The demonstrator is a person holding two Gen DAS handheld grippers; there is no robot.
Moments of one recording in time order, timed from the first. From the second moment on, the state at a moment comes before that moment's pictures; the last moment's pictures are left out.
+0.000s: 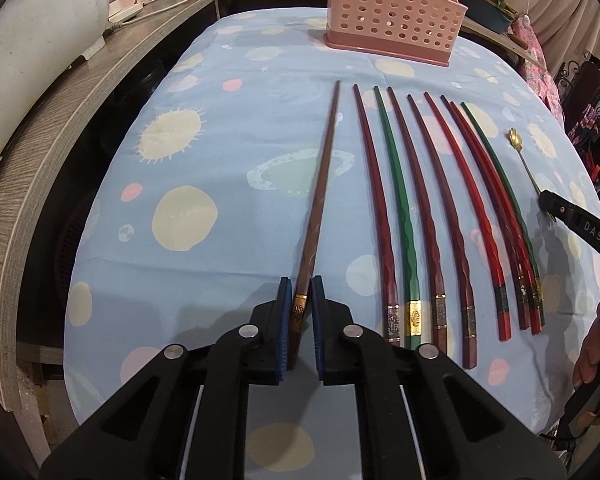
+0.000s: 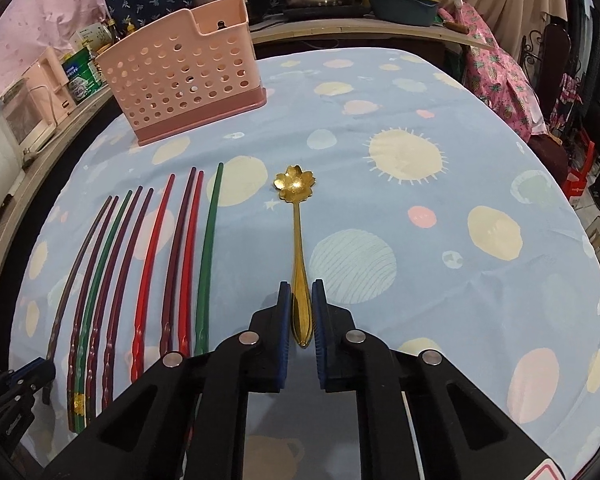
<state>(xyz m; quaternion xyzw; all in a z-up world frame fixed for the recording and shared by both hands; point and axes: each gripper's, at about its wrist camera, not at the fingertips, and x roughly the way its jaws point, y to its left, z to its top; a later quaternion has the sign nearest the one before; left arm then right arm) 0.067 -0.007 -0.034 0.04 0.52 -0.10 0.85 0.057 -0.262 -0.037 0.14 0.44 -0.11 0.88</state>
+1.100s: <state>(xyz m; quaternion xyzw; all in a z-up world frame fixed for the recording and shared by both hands) 0.070 0.010 -0.008 0.02 0.50 -0.09 0.86 0.031 -0.246 -0.043 0.10 0.44 -0.10 0.88</state>
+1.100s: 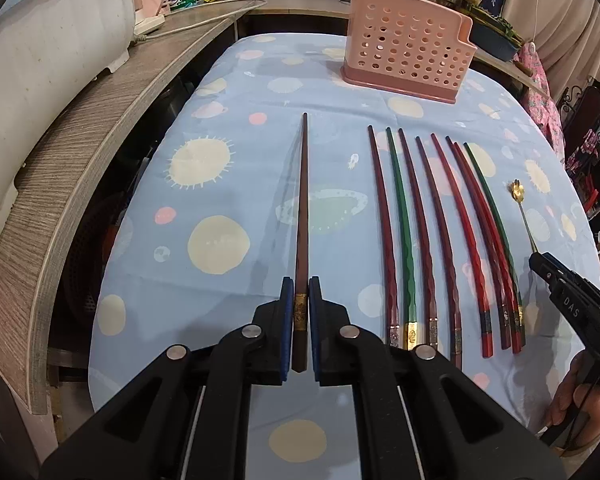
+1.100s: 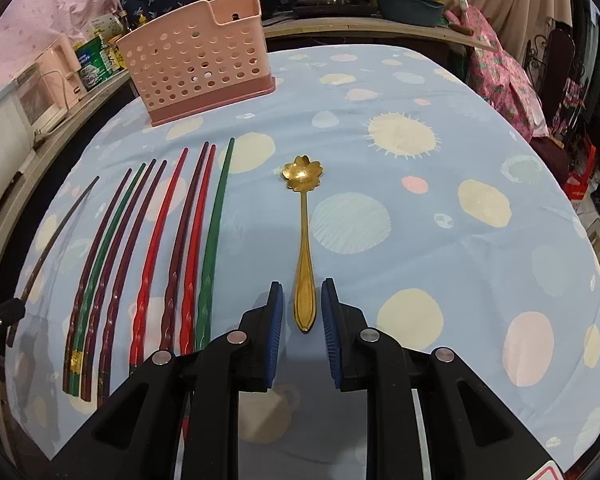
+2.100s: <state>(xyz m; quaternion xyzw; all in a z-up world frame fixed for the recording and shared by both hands) 0.107 0.038 0.113 -0.04 0.39 -0.09 0.92 0.048 -0.292 0.067 0.16 0.34 -0.09 0.92</state>
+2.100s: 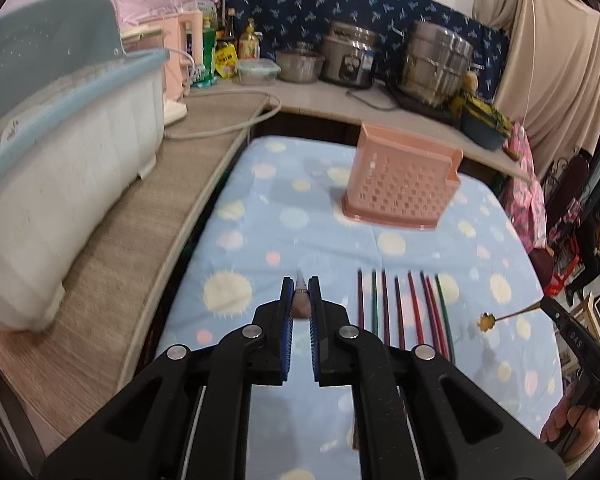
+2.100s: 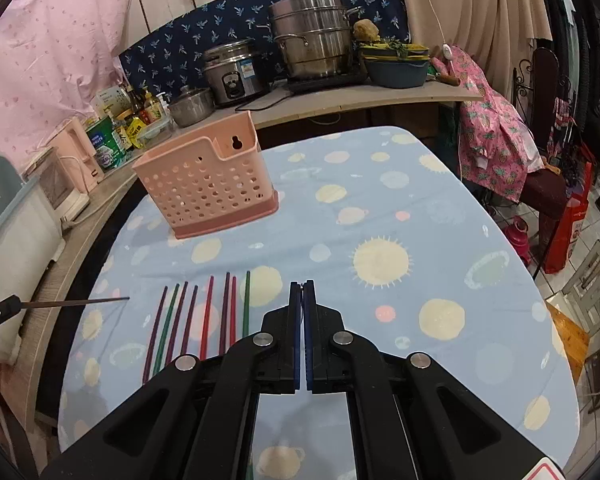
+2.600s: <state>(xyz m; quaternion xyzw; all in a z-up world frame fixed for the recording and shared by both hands) 0.187 0.019 0.232 -0.07 0.28 -0.12 0.95 0.147 -0.310 0.159 0.16 0.26 -0.06 0.95</state>
